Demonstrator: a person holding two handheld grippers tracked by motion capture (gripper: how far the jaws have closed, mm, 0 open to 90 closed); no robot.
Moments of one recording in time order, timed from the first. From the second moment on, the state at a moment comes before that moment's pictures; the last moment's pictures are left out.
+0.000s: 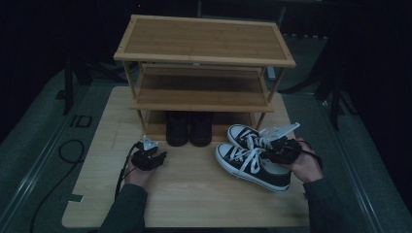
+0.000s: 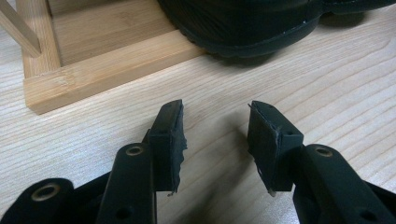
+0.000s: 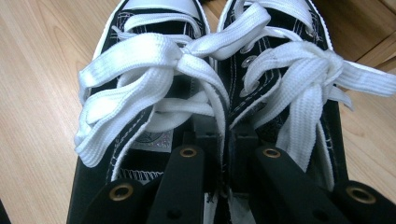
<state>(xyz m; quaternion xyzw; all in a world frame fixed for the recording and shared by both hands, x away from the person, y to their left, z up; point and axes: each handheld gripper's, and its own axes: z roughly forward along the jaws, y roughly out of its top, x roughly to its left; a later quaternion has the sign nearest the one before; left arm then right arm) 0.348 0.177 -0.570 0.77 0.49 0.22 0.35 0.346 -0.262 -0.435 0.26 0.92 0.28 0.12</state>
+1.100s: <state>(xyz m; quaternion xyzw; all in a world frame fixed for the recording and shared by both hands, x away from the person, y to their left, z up) 0.348 0.177 -0.570 0.77 0.49 0.22 0.35 0.342 -0.237 -0.402 0.20 0.92 0.31 0.13</state>
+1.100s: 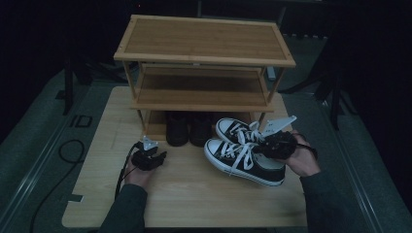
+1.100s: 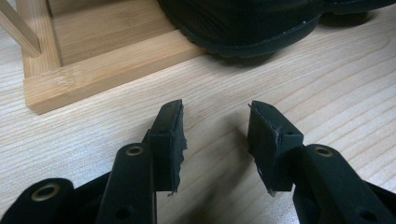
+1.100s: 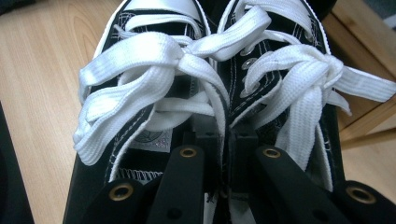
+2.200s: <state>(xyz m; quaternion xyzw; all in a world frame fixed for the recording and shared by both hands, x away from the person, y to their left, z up) 0.347 0.177 -0.570 0.77 0.49 0.22 0.35 0.329 -0.205 -0.360 0.13 0.92 0.36 0.11</state>
